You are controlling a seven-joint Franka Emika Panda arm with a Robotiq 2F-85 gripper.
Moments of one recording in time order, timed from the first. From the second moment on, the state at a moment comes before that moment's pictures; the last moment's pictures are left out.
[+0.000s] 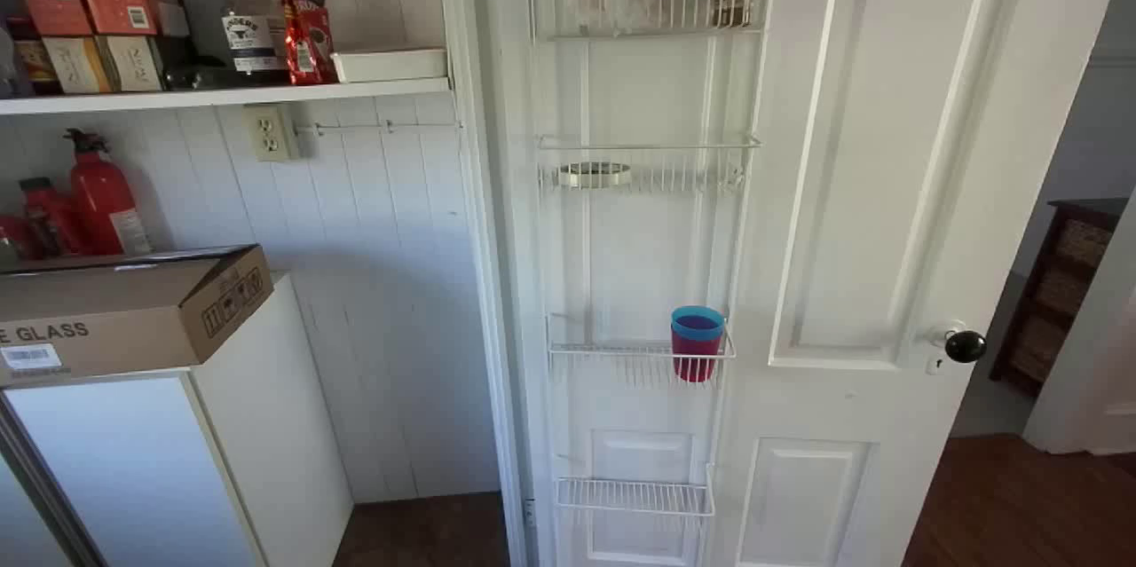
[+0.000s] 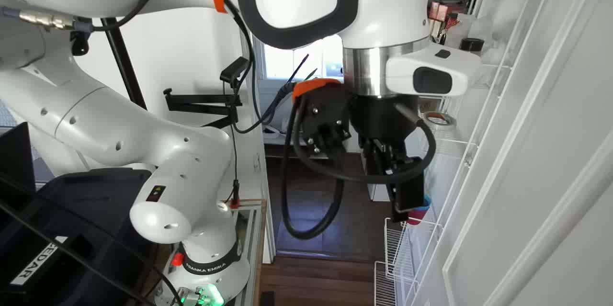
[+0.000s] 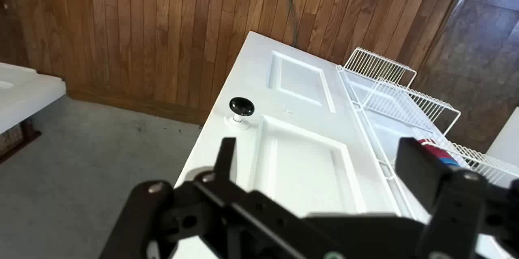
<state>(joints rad) -0.12 -0.86 -0.16 -2.55 -0.19 1.88 -0.24</state>
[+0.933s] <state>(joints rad) 0.04 -0.75 -0.26 -2.73 0.01 2.15 -0.35</state>
